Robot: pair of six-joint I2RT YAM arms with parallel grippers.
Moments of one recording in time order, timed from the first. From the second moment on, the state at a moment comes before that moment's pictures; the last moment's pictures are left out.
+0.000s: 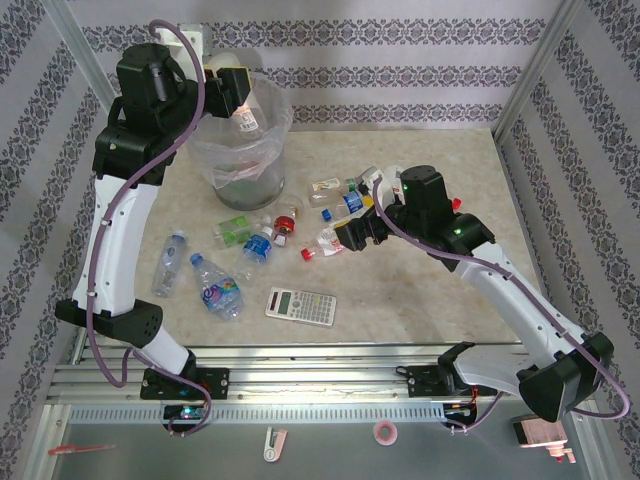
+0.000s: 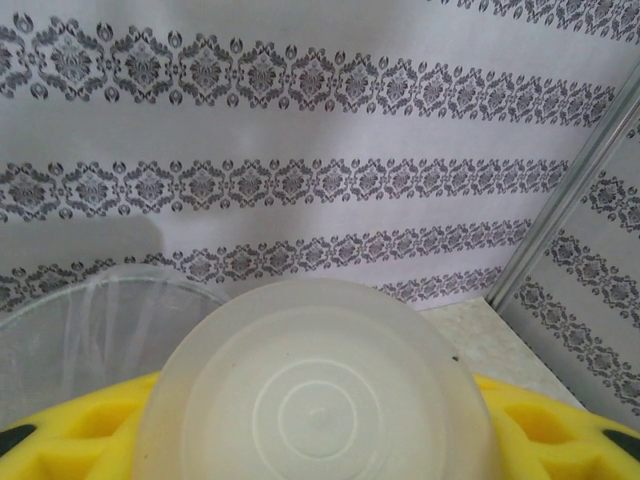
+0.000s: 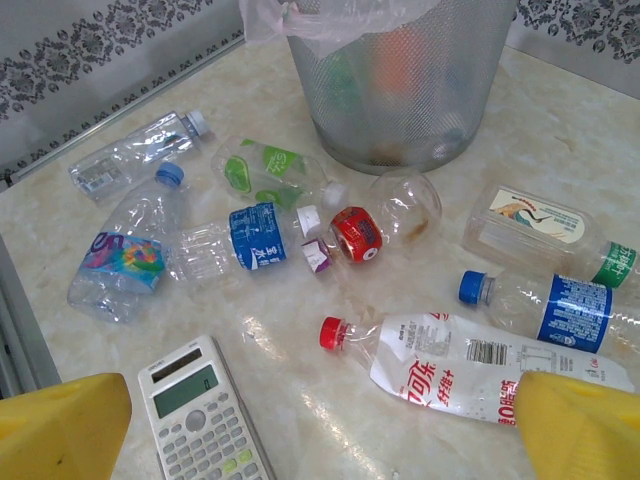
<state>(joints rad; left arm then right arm) -0.25 1.60 2.23 -0.78 0.12 -0.16 0.51 1.17 1.16 -0.57 -0.39 -0.06</state>
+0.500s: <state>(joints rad) -0.25 1.35 1.86 -0.30 0.09 -0.04 0.50 1.17 1.15 -0.57 -0.38 -0.08</state>
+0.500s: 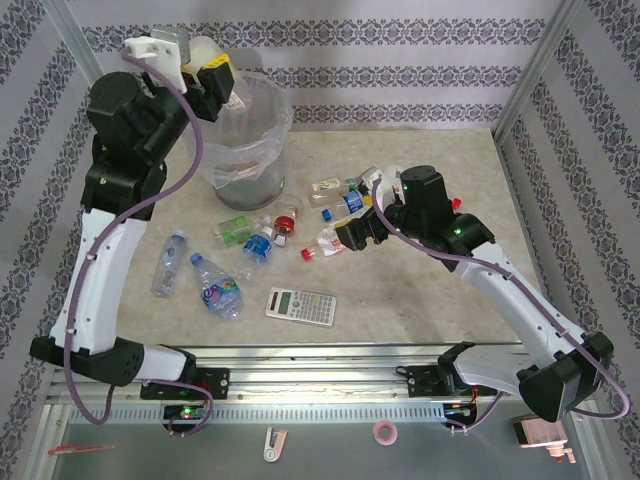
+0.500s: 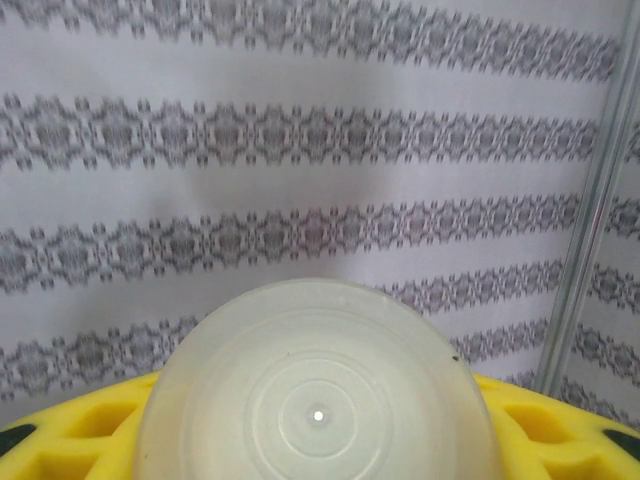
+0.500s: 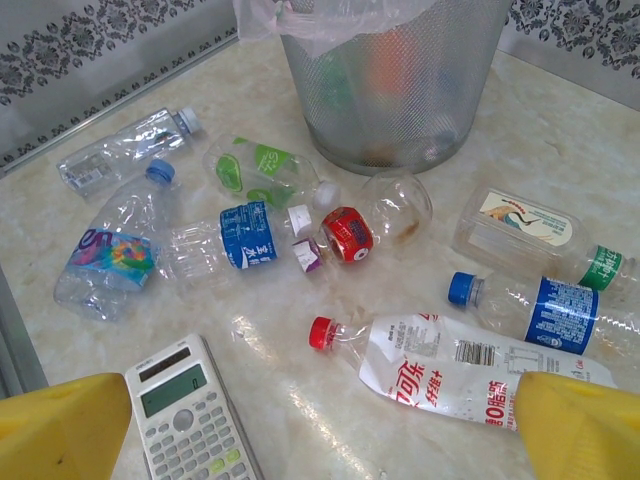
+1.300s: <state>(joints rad) -0.25 1.23 1.64 0.14 0.10 0.10 0.50 1.21 1.15 -0.57 -0.36 -0.09</state>
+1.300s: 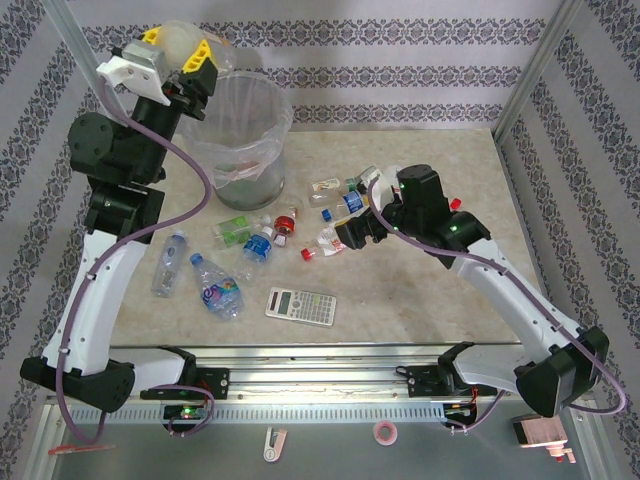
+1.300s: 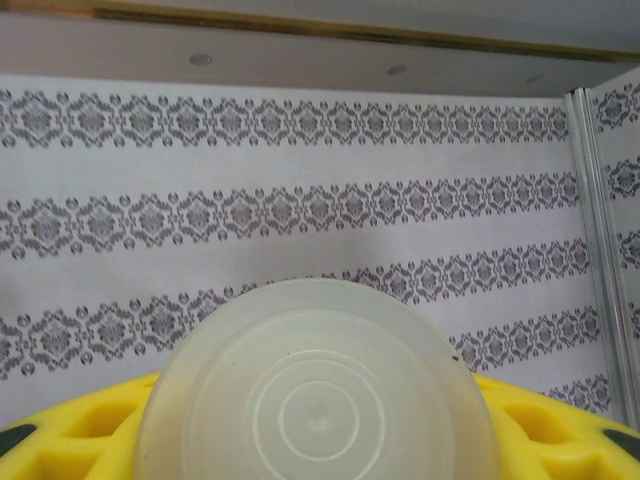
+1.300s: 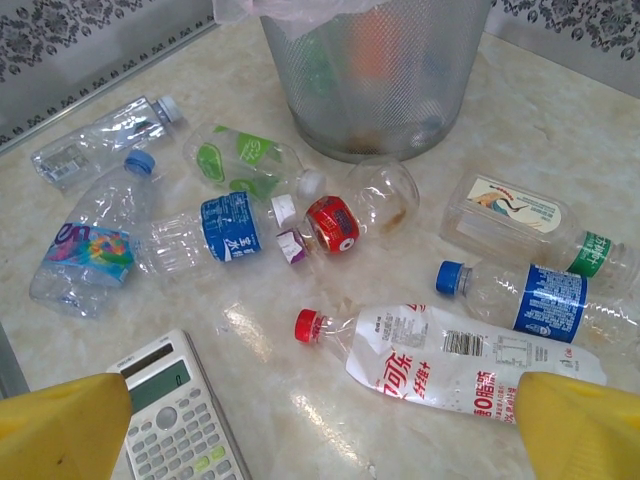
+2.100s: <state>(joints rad) -0.09 1.57 1.70 -0.01 0.10 -0.10 0.48 1.29 1.19 -0.57 -0.39 -0.09</state>
